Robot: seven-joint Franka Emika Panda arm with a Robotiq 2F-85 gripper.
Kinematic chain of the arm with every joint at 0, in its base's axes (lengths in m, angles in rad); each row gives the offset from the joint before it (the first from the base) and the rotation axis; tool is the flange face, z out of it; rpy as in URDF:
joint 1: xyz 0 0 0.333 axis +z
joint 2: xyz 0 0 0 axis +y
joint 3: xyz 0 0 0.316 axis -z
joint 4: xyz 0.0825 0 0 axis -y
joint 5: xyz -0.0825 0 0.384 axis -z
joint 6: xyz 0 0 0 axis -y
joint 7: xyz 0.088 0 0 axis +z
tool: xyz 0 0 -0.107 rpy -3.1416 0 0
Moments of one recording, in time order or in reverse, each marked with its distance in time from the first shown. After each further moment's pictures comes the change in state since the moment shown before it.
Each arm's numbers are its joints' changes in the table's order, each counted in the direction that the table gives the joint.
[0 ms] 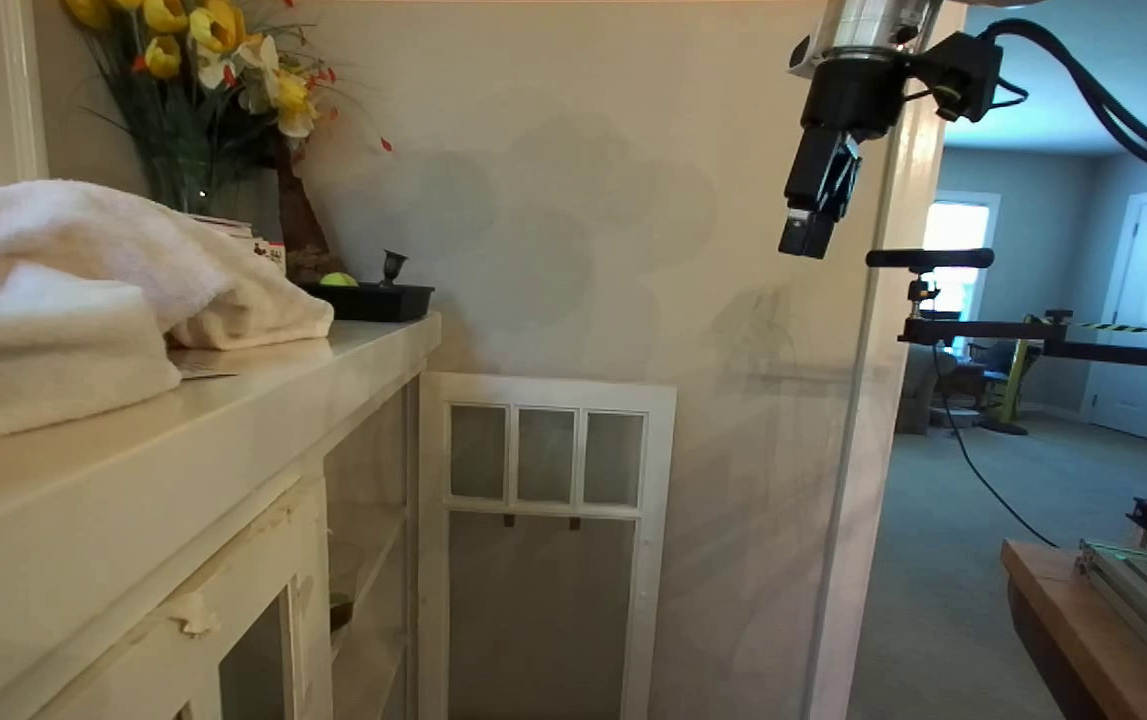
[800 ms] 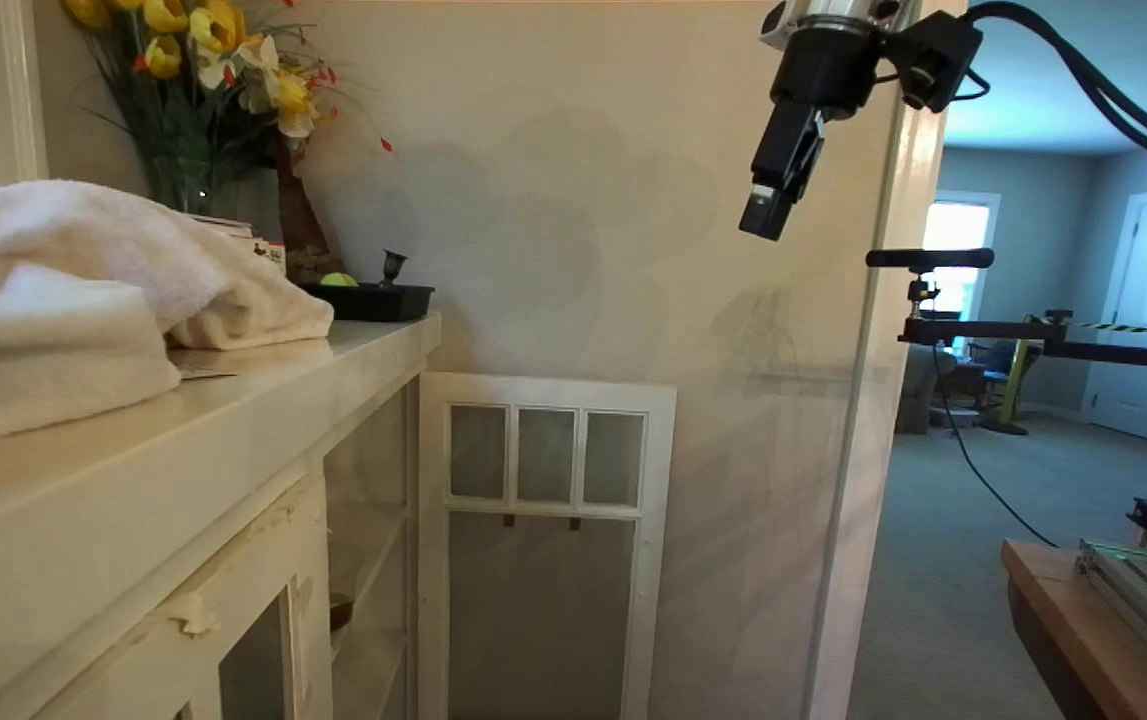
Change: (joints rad) arm 0.082 0.039 -0.008 0.035 -0.006 0.093 0.035
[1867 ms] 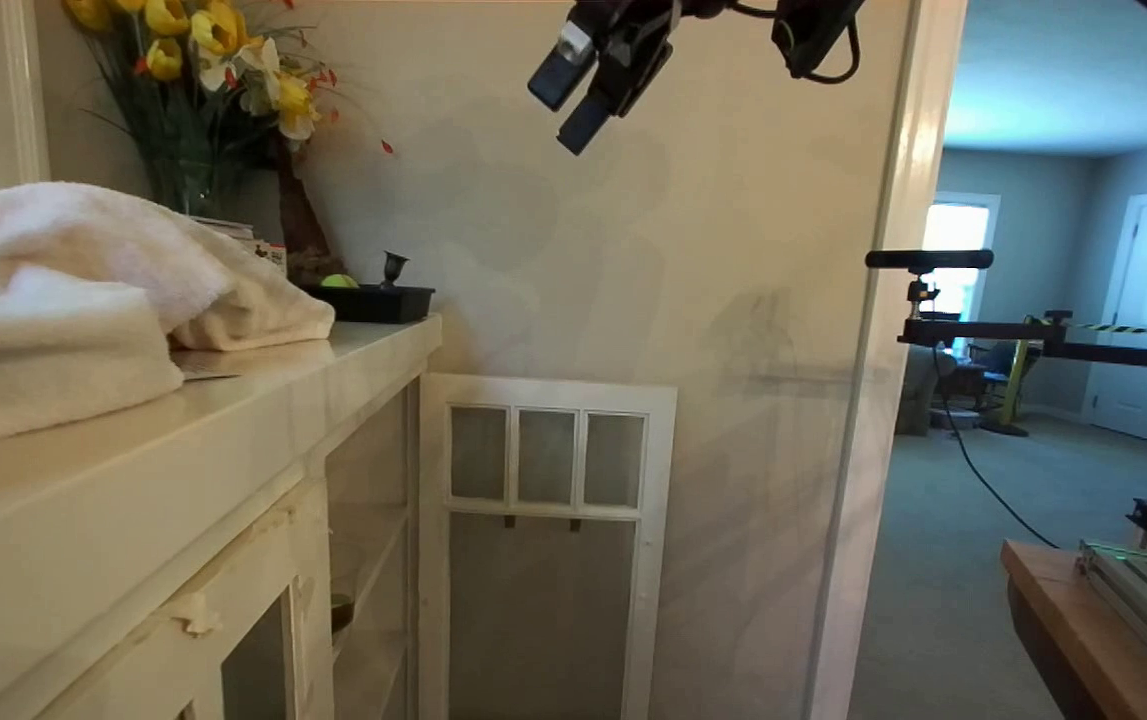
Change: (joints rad) arm 0.277 0.225 -0.114 0.127 -0.178 0.474 0.078
